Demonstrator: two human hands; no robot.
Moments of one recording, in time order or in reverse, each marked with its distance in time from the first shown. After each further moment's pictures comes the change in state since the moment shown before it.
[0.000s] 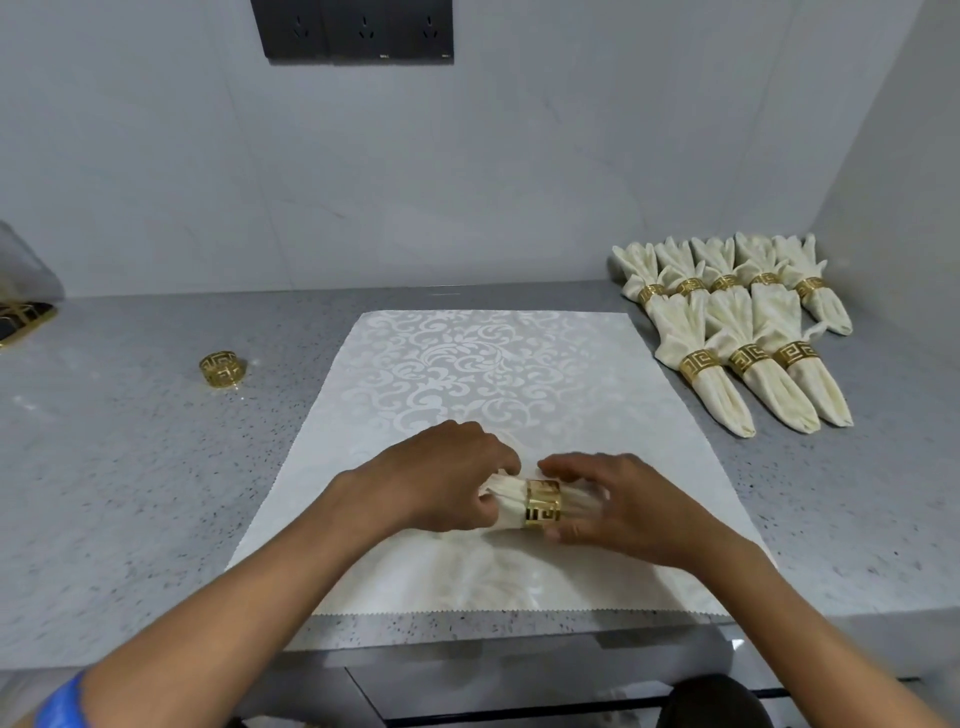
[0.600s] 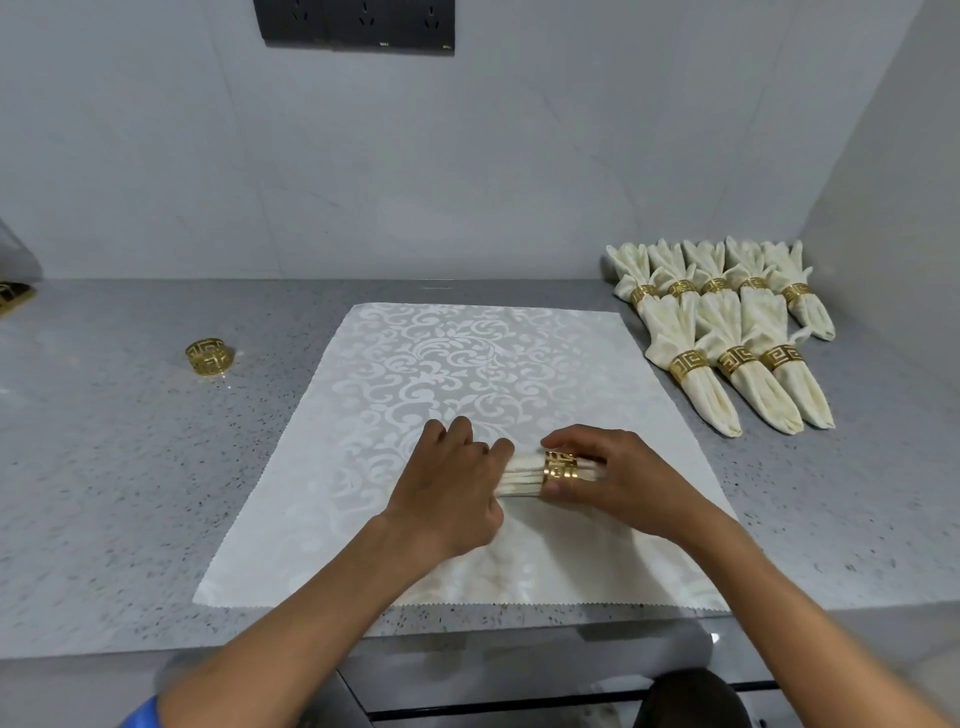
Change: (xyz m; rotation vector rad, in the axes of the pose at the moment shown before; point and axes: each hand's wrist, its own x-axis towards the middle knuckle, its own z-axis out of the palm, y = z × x) left_hand 0.011 0.008 0.057 0.293 0.379 -0.126; right_hand 0.010 0.010 -0.006 0.168 0.064 0.135
